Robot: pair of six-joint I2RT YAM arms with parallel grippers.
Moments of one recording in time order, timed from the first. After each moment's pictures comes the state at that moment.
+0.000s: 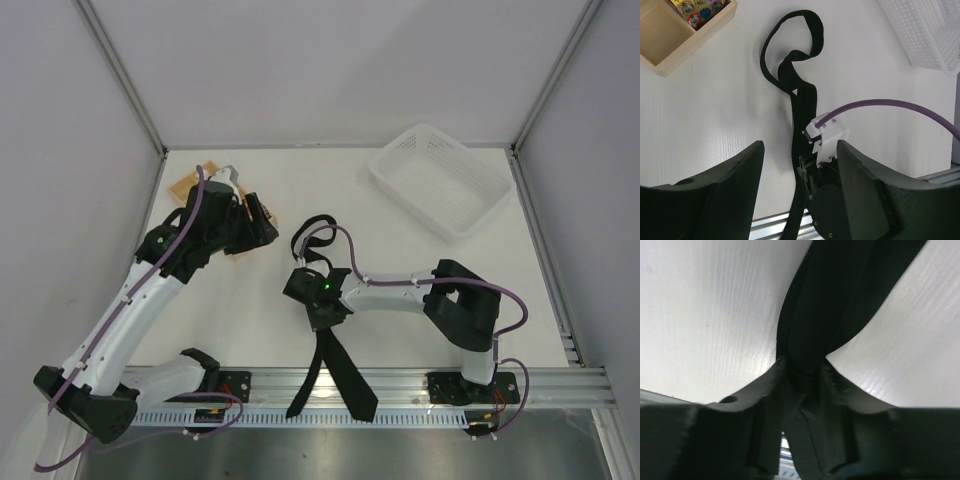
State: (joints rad) left arm -0.48 1.08 1.25 -0.87 -0.06 -0.64; right arm 1.17 1.89 1.26 -0.63 0.19 0.81
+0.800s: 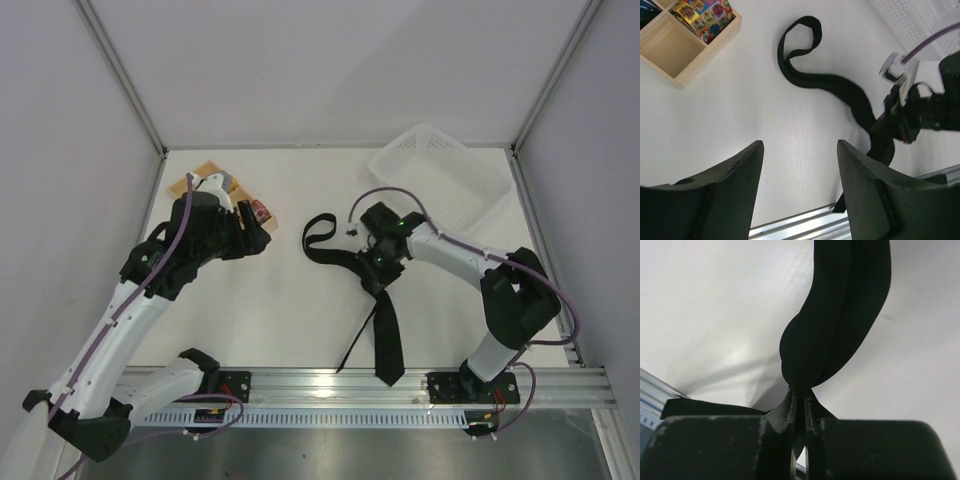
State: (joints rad) left arm -0.48 0.95 1.20 -0.87 -0.07 -0.54; right arm 0.75 1.65 1.18 -0.80 -0.16 0.04
